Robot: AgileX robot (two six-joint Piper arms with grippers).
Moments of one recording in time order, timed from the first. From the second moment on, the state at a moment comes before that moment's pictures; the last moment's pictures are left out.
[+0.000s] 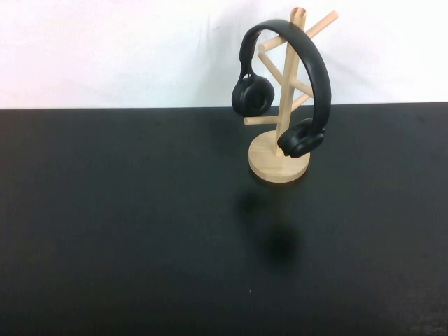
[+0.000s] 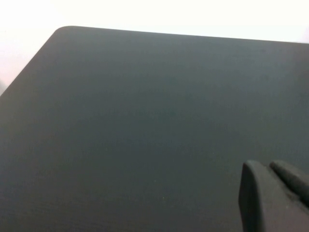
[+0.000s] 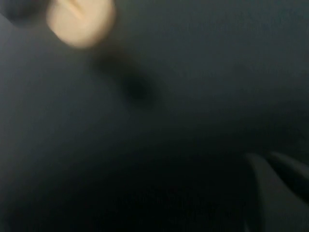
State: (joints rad) right arm -0.11 0.56 -0.60 0.24 0.97 0.09; left arm 0.02 -0.01 0.02 0.06 0.36 -0.06
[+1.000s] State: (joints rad) right arm 0.76 1.62 -1.70 -0.62 0.98 0.41; left arm 0.02 -0.01 0.02 0.06 0.36 -0.06
